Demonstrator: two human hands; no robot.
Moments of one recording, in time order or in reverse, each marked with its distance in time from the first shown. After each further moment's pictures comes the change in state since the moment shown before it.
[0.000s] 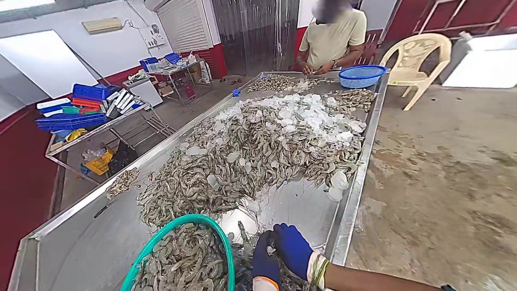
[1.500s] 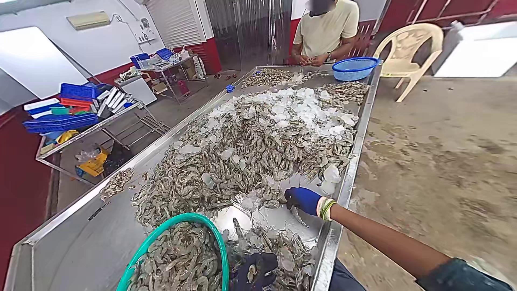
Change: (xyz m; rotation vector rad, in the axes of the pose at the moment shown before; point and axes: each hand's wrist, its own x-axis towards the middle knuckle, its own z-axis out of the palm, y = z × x) left_hand -0.052 -0.014 -0.023 -0.672 -0.098 -0.029; right_hand 0.053 0.155 -0.042 0.040 0.035 -0.173
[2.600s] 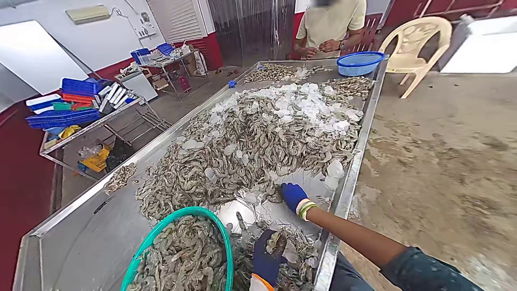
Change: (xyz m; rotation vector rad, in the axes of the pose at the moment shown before) left_hand 0.024 0.008 0.029 0.288 0.048 0.006; right_hand 0.030 -0.069 0.012 0.013 0.019 0.477
